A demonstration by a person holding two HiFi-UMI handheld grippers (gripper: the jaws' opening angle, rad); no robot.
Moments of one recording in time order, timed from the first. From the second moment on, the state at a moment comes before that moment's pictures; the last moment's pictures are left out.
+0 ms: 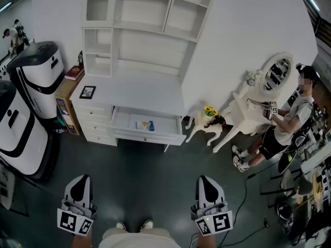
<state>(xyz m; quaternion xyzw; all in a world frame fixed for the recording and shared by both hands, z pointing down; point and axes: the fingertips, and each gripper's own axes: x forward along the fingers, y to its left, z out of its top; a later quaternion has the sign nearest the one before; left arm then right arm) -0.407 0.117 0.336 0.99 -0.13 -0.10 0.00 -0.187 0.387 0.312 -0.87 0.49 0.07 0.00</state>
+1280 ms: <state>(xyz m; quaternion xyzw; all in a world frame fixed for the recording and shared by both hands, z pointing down) -0.367 0.135 0.341 0.98 -0.16 -0.09 0.00 -0.137 0.392 0.300 -0.80 0.59 0.07 0.06</state>
